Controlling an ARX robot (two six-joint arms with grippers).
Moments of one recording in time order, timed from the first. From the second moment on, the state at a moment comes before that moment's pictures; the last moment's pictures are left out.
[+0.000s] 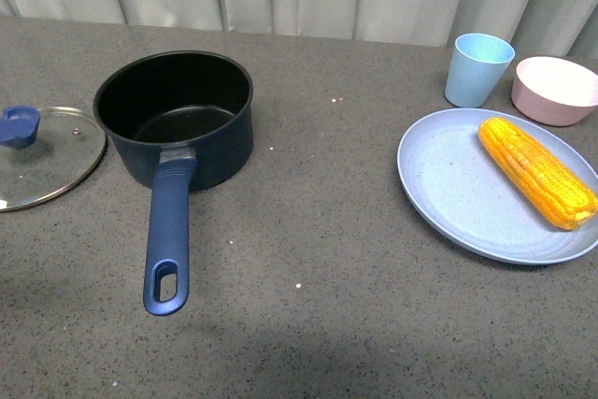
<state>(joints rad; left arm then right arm) 0.00 1.06 0.08 0.97 0.00 -0.01 0.00 0.00 0.01 0.00 0.00 0.00</state>
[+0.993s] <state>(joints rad) 0.00 0.40 0.02 0.40 0.00 -0.01 0.00 0.00 0.01 0.00 0.00 0.00</state>
